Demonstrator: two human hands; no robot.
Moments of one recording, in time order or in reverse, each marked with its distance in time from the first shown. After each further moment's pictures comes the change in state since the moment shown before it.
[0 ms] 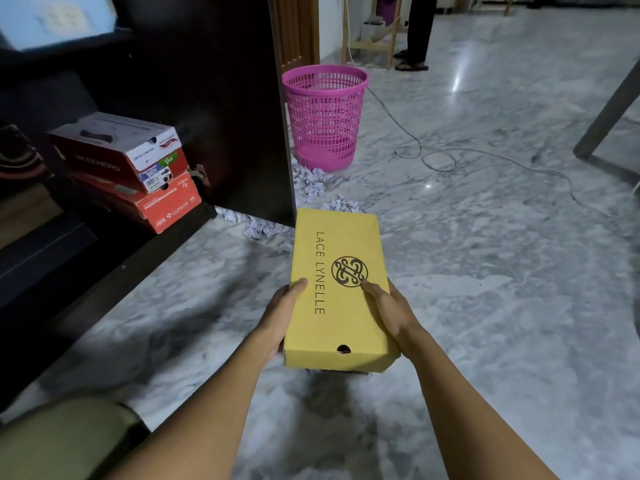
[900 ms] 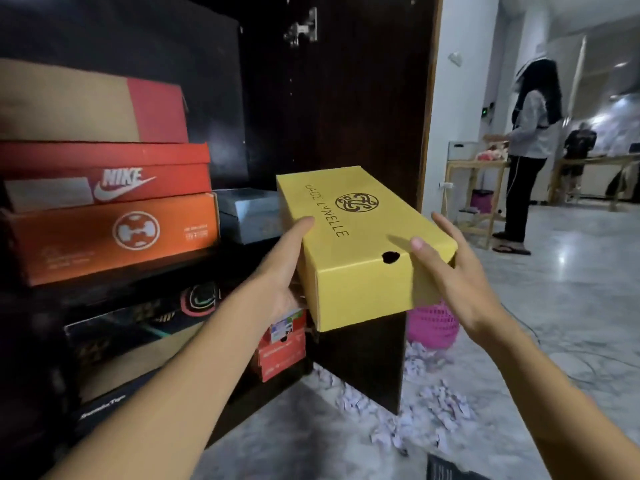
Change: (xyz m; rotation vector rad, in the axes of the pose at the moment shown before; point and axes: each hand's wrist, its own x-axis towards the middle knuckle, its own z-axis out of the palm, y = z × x) left_hand -0.156 0.326 -0.126 -0.306 0.355 0.472; right_hand -0.071 -0.325 0.118 -0.113 -0.187 -1.029
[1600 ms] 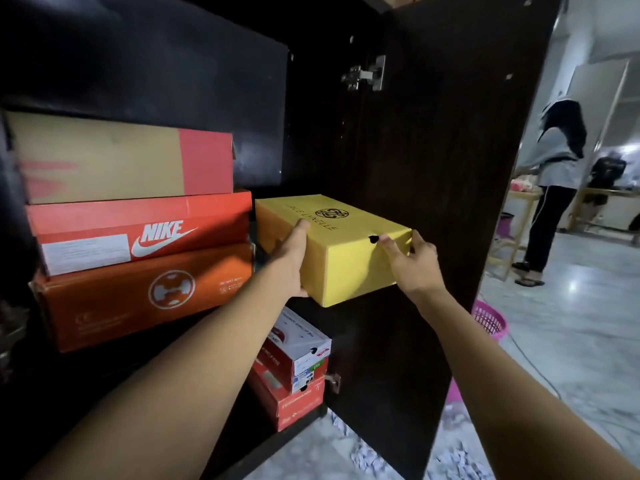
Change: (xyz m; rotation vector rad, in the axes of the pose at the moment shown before) left_hand 0.108 0.154 -0.045 -0.099 0.308 -0.108; right_hand 0.193 -0.058 0.132 -0.196 0.059 0.158
